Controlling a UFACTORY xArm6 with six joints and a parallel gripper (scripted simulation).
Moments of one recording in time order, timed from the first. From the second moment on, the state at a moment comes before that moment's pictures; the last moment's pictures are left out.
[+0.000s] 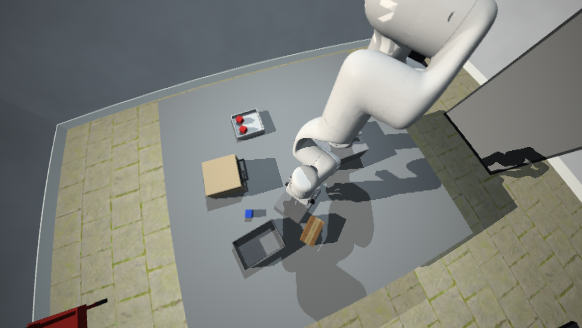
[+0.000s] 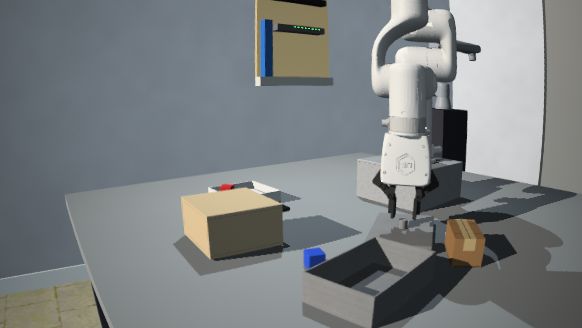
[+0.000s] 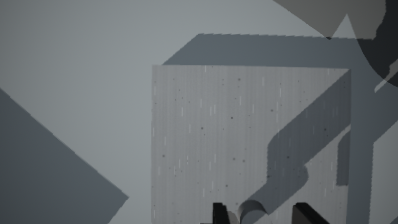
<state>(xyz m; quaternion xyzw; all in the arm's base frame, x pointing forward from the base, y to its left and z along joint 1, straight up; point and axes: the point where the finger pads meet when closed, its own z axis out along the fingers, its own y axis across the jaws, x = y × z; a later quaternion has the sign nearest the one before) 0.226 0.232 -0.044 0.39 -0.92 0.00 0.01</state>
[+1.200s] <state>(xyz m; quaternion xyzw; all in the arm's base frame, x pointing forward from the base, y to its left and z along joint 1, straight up) 0.226 0.232 -0.064 0.39 -0.92 0.00 0.01</state>
